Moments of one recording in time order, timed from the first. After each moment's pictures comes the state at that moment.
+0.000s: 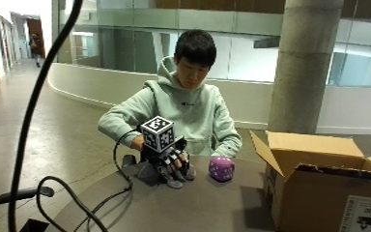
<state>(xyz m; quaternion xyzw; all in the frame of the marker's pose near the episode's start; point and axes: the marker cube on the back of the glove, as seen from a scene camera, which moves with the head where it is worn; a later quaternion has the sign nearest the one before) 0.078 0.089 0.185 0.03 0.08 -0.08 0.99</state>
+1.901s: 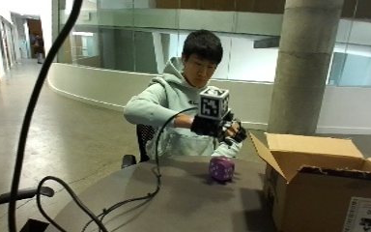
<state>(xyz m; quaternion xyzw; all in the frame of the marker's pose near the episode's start) -0.106 -0.002 0.116 0.03 0.16 -0.21 0.96</state>
